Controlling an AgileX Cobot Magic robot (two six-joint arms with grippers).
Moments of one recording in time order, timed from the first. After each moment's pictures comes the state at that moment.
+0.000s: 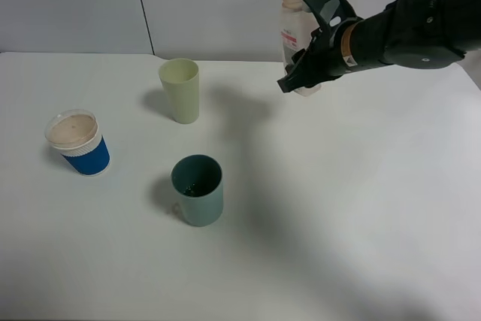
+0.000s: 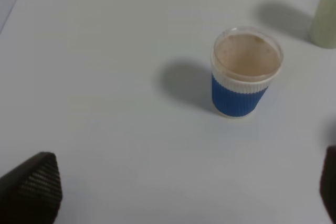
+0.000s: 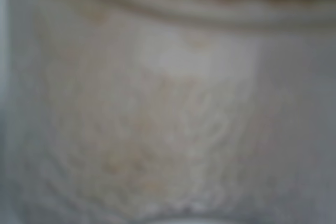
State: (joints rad) left arm -0.06 -0.01 -0.51 0.10 1.06 -0.11; right arm 0.45 1.70 -0.95 -0.95 0.00 0.67
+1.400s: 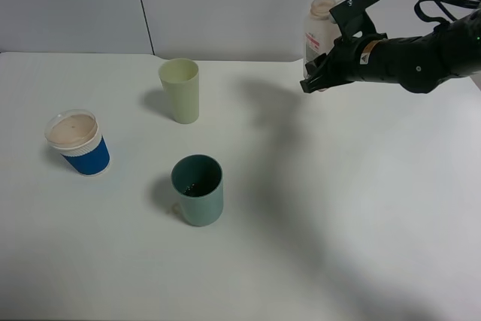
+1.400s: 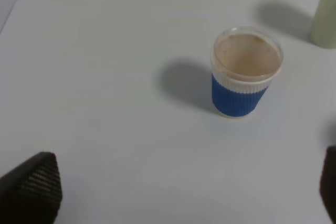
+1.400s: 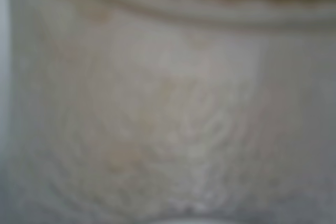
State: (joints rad) left arm -0.06 -0.01 -0.51 0.10 1.06 -0.11; right arm 0.26 1.85 -0.90 -0.23 -0.35 -0.14
